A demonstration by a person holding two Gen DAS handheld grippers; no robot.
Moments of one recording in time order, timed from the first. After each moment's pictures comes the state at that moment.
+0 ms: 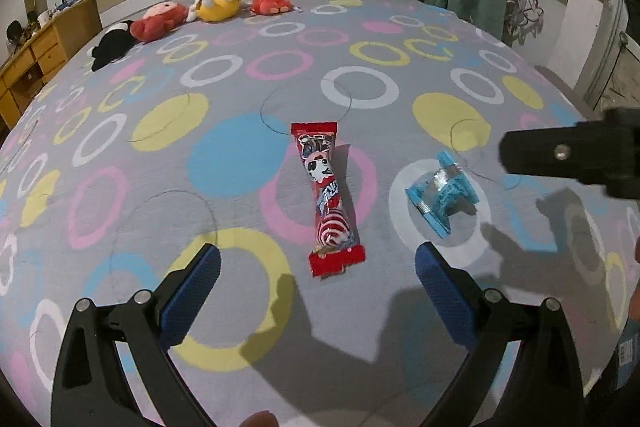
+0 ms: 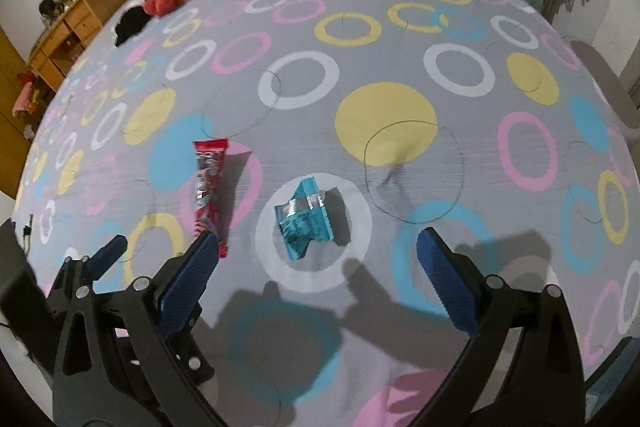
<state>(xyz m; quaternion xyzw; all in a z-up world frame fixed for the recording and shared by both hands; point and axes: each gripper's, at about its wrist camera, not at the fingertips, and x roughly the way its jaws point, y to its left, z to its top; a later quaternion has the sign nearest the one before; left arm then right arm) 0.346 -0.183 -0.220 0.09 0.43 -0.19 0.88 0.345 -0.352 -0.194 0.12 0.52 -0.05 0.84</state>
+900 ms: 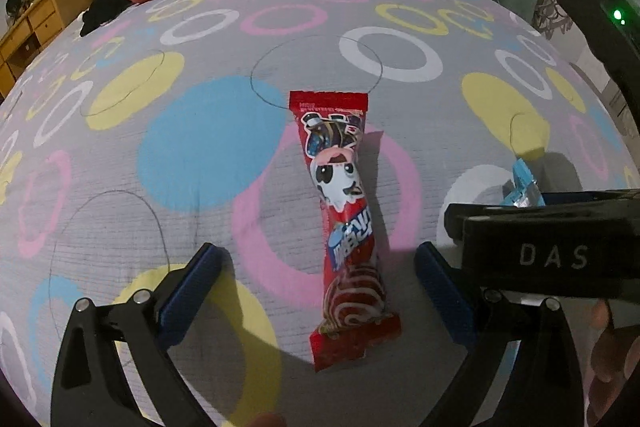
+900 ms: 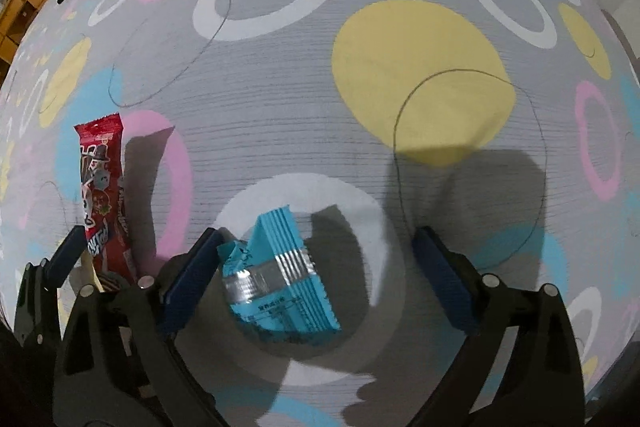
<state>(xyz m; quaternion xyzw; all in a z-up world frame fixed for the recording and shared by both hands) 0.400 -0.206 -0.274 0.08 0.48 -0.16 0.86 0.421 -0.347 -0.290 0.11 0.62 -0.08 0.77</state>
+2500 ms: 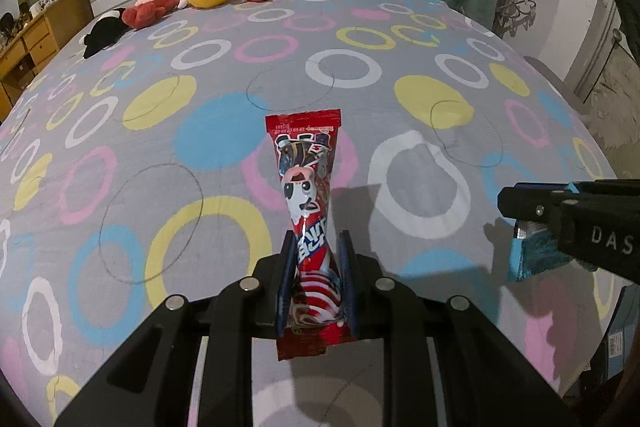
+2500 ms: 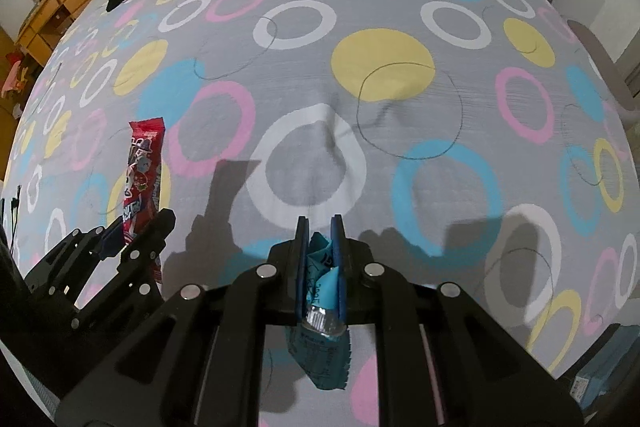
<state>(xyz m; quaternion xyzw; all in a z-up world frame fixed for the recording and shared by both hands) 0.320 -0.185 -0.215 0.09 0.45 -0.20 0.86 0.313 -0.333 -0.208 0.11 0.56 -0.06 0.82</state>
